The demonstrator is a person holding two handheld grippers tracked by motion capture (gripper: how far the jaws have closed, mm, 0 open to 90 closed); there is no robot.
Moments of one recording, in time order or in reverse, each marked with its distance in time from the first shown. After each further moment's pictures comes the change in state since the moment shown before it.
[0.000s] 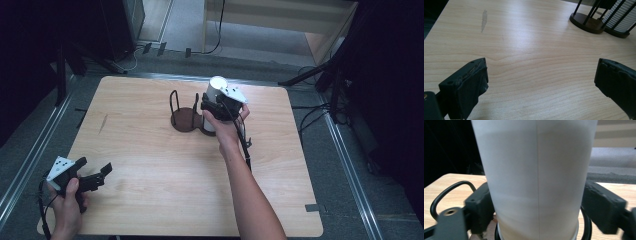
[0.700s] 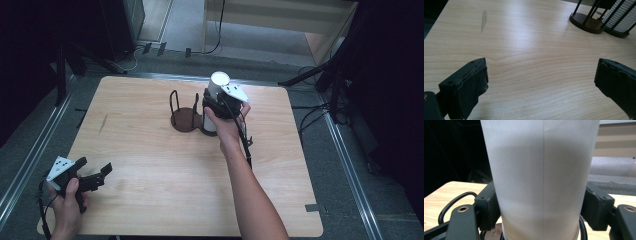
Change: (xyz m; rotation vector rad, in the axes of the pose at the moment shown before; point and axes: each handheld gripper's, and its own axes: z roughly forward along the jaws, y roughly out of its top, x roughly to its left) left arm 0.000 0.000 0.000 0.000 -0.001 0.001; right arm 0.002 0.011 -0.008 -0.066 0.008 -0.023
